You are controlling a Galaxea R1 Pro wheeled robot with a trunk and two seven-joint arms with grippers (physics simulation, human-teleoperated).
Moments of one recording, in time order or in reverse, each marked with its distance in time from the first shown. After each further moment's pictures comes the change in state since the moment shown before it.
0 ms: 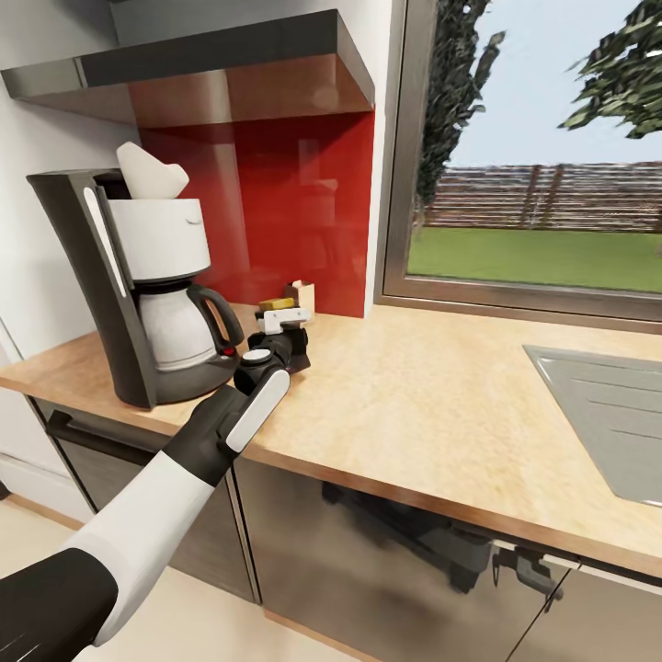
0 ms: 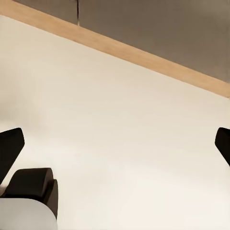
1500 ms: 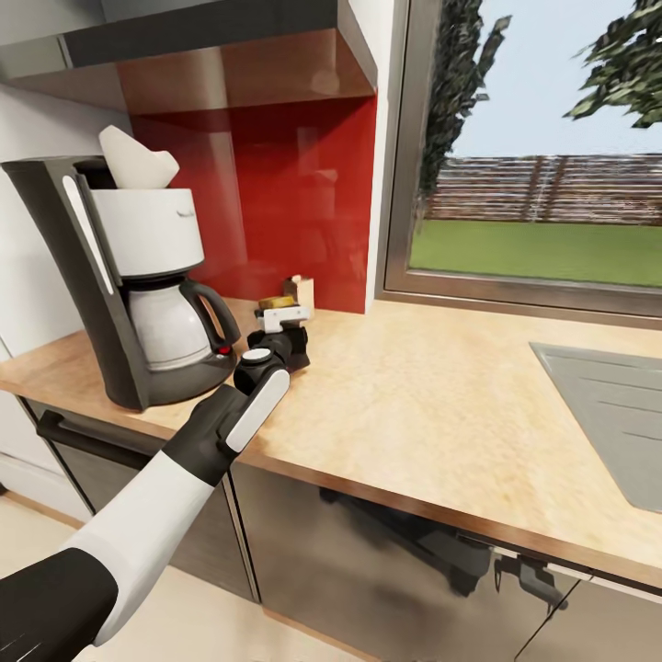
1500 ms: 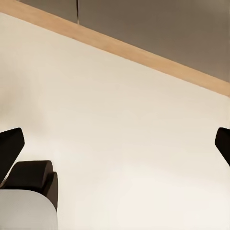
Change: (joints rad) left arm 0.000 0.000 0.000 -0.007 -0.013 0.001 0.000; right arm 0.000 0.000 0.000 0.000 0.000 0.000 0.000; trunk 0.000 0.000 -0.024
